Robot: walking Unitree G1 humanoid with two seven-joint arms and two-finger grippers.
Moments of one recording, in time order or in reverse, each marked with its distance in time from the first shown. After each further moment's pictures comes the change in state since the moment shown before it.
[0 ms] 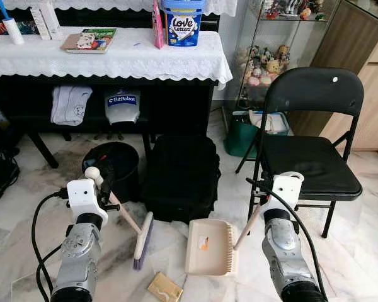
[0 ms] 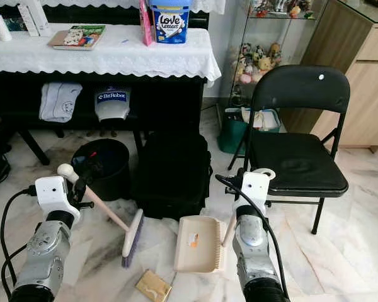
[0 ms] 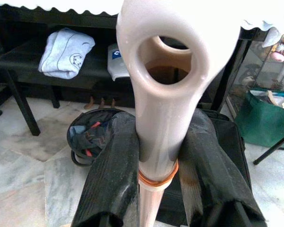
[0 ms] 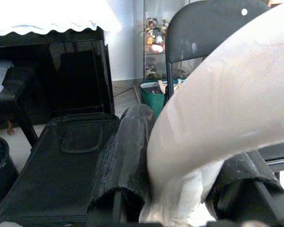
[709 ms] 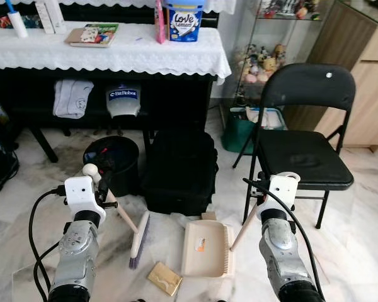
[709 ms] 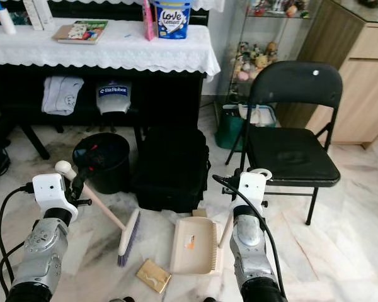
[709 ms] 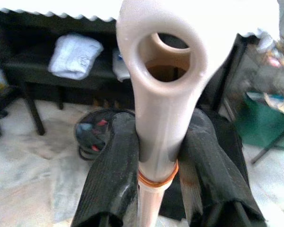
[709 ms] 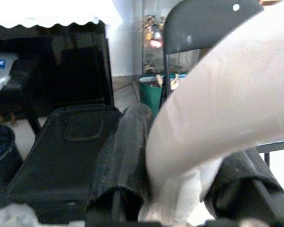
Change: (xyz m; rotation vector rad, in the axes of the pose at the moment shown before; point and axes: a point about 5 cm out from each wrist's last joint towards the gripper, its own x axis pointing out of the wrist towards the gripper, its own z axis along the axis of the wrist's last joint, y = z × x) left arm 0.006 -0.001 0.009 0.002 -0.031 -0.007; right arm 0.000 -0.001 -0.004 -0.005 0.017 -0.005
